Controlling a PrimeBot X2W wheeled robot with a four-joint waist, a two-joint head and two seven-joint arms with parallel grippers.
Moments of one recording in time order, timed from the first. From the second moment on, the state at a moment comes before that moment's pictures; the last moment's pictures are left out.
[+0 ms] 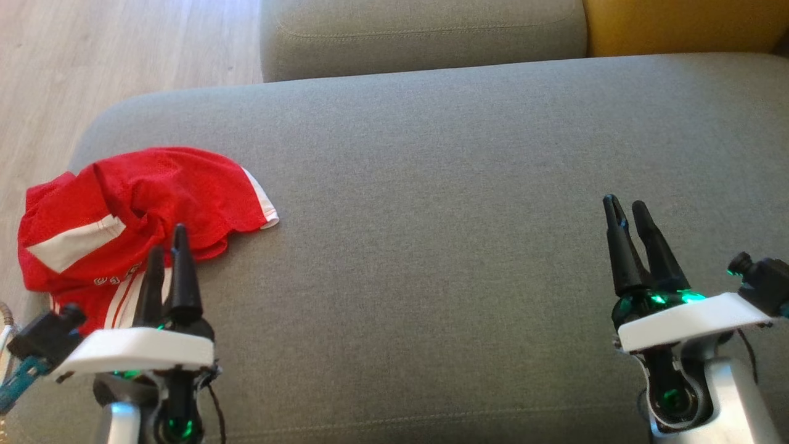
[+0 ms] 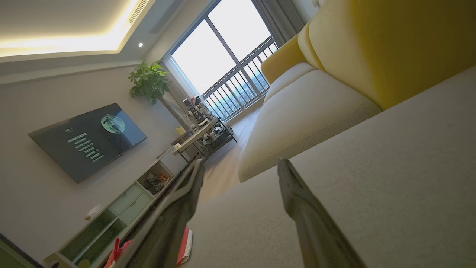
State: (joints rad) left arm 0.01 0.03 -0.03 -0.03 -0.83 0.04 -0.07; right arm -0.09 -0.04 -0.01 0.08 0.74 0.13 -0.07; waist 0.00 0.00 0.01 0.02
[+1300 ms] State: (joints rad) left arm -0.05 0.27 -0.55 -0.01 -0.25 0.45 -0.19; right arm -0.09 -0.04 0.03 0.07 0.14 0.13 -0.19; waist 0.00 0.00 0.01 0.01
